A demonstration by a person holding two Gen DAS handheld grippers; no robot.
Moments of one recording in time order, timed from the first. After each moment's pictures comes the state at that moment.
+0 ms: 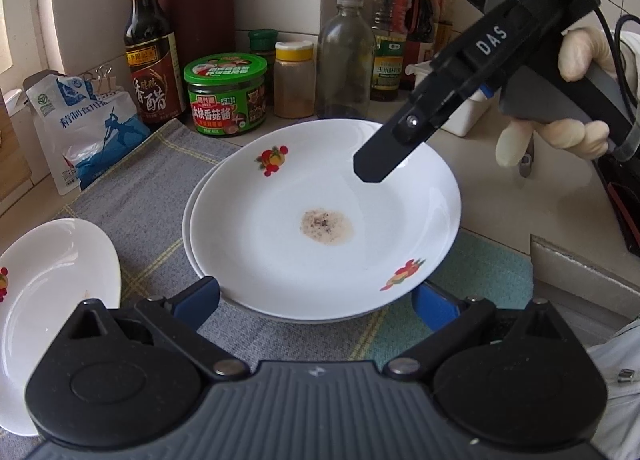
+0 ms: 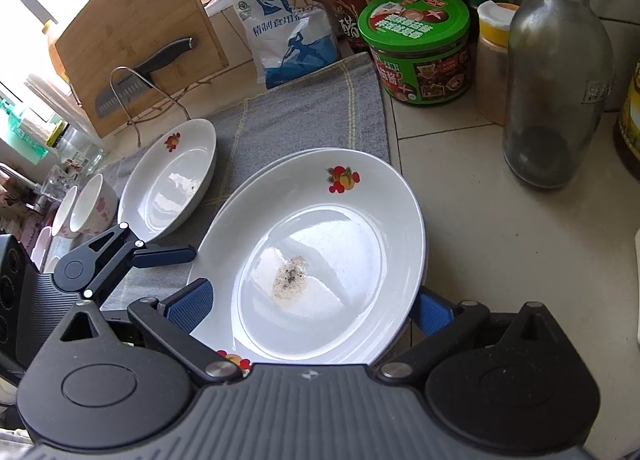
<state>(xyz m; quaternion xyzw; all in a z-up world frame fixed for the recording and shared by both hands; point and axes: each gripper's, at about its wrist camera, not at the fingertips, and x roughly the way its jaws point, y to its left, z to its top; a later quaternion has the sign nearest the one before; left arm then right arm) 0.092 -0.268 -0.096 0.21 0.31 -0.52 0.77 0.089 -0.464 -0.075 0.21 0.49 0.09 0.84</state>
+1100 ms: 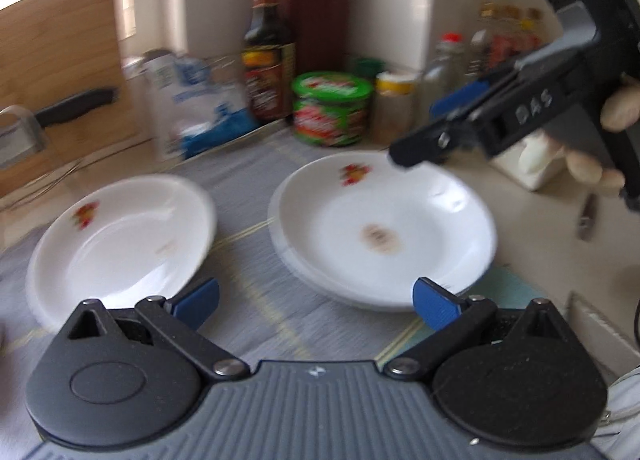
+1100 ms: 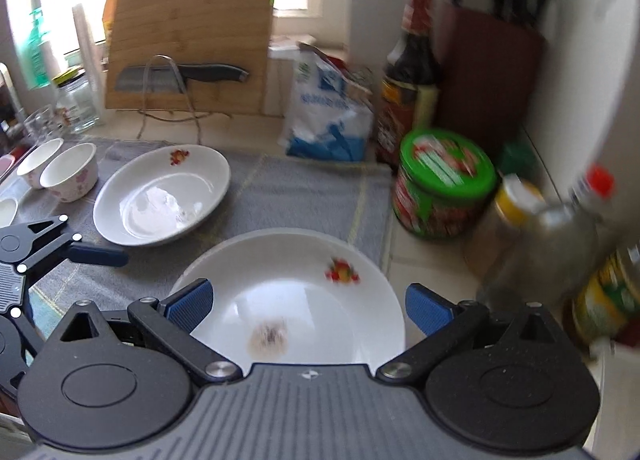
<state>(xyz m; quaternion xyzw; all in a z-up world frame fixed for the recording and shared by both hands) 0.080 -0.232 -0.079 0.14 0.32 -0.37 0.86 0.101 -0.413 -0.036 -0.03 0.38 0.10 0.92</state>
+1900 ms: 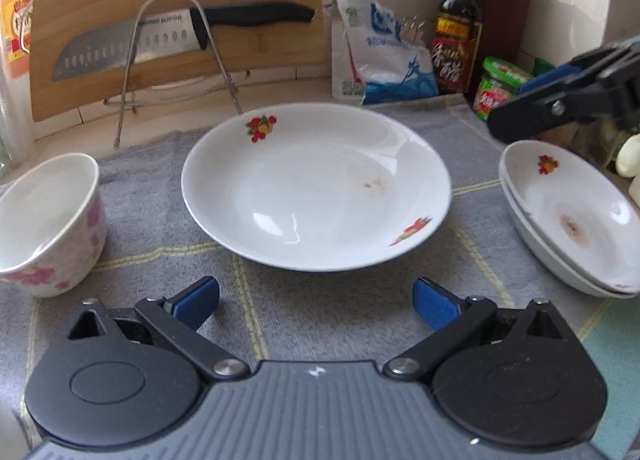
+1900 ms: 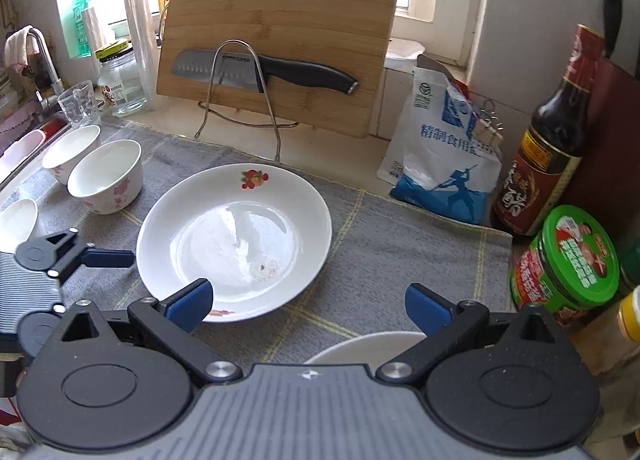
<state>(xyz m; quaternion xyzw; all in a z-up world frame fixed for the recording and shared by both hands) 0.151 -0.153 -0.119 0.08 0.37 -0.22 0.90 0.176 -0.315 -0.041 -0.05 0.40 0.16 0.90</state>
